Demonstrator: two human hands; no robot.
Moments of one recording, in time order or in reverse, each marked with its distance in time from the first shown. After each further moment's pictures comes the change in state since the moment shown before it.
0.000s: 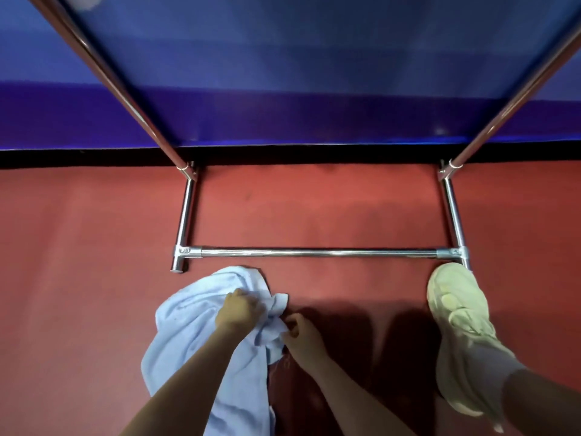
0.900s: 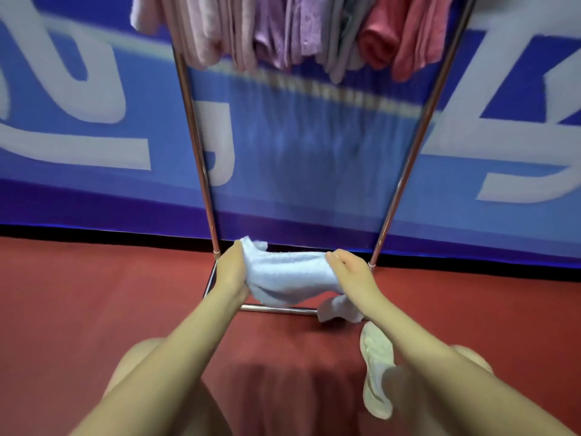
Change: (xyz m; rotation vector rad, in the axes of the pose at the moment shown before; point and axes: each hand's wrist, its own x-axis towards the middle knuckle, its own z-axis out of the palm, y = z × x) left_hand -0.354 0.117 -0.232 -1.670 0.251 0.301; right_hand -0.314 -0.223 -0.226 0.035 0.486 -0.731
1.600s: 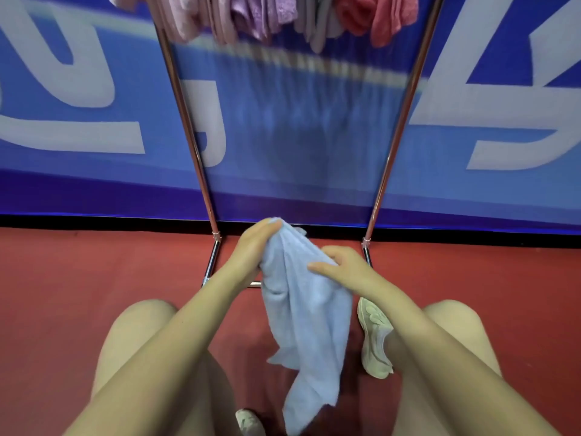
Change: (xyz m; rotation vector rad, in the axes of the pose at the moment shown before) left_hand -0.041 -0.020 0.013 0.291 -0.440 0.165; right_hand -0.044 0.010 -0.021 -0.062 -0.353 -0.014
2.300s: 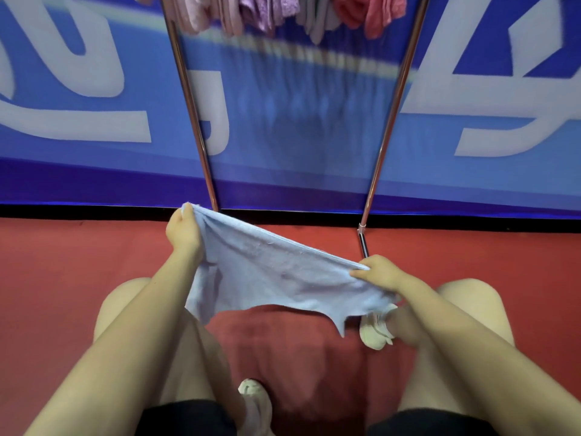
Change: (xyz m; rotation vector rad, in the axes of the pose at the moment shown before) left_hand -0.015 -0.012 -0.109 0.118 0.827 0.106; right_hand -0.051 0.077 -0.021 -0.384 -0.060 0.376
